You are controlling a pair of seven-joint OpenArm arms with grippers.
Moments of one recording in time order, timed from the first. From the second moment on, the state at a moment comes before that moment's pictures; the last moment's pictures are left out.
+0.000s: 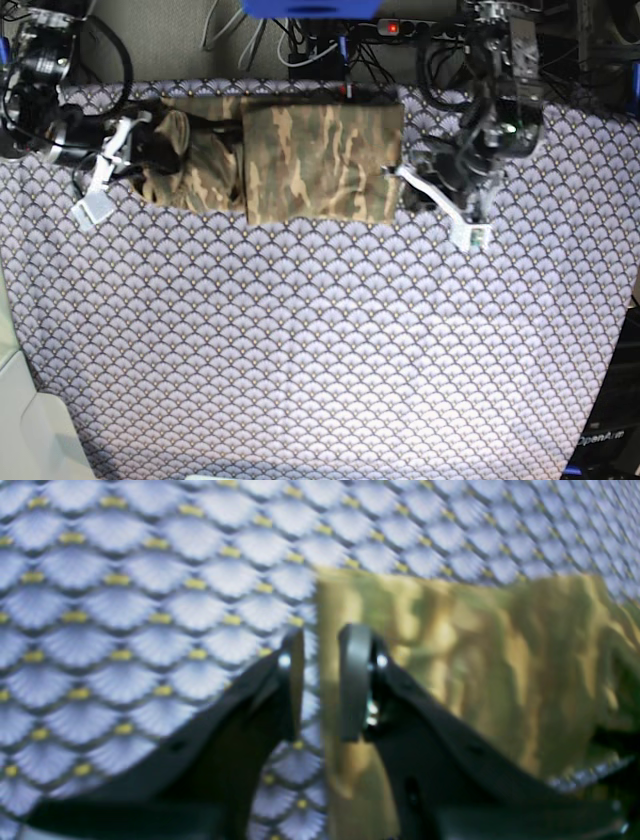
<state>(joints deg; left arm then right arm) 12.1 -4.7 -4.0 107.4 -23.9 -4.9 56.3 -13.6 15.2 26.7 104.4 66.7 39.7 -83.5</state>
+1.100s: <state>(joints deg) 18.2 -8.3 -16.5 105.6 -24.1 -5.0 56.2 -7.9 0.6 10.0 104.6 66.2 39.7 -83.4</state>
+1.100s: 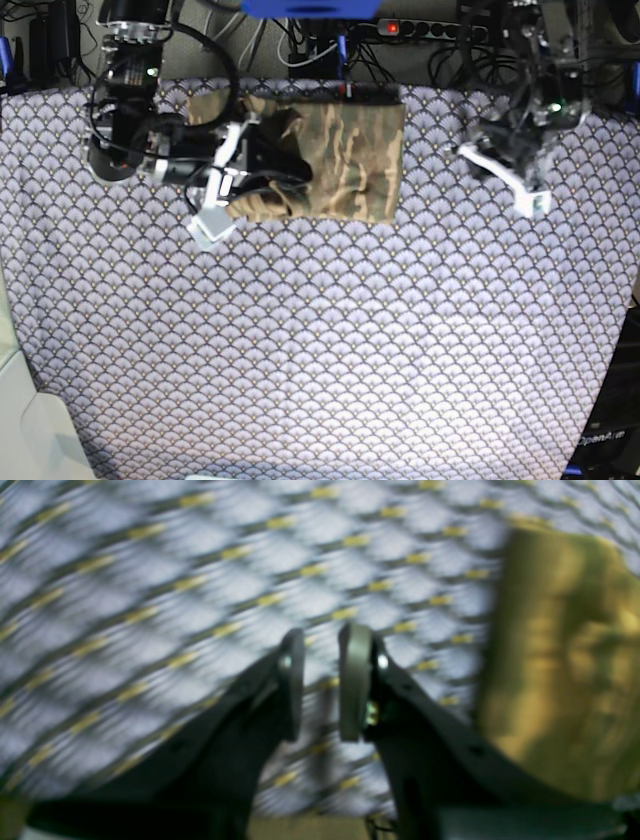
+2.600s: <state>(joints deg) 23.1 -9.3 -21.5 105.9 -24.3 -5.1 56.0 4.4 0.6 -0.2 78.8 66.3 39.6 -73.4</state>
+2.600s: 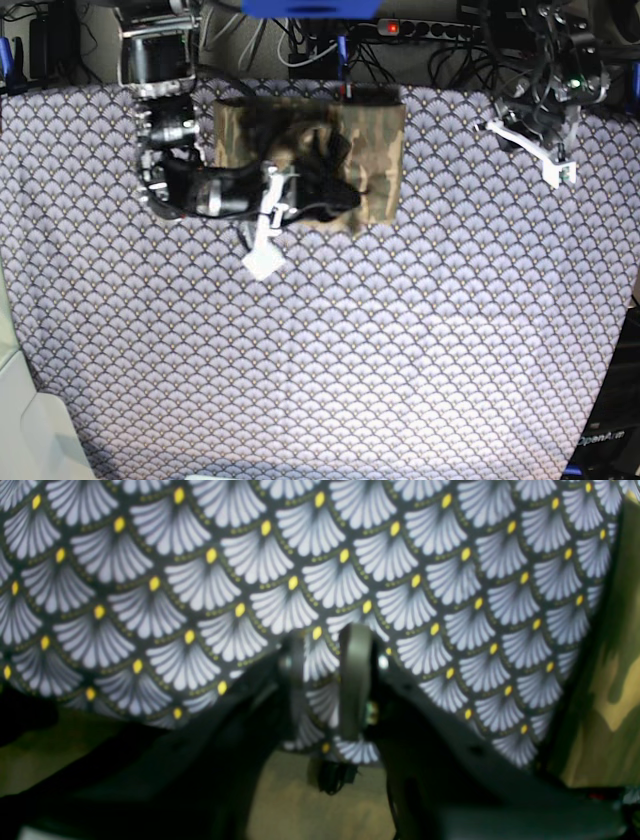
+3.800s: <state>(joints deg) 23.2 -9.0 -21.2 105.9 -24.3 -5.1 55.8 8.7 8.8 -11.5 95.3 44.2 39.7 -73.2</state>
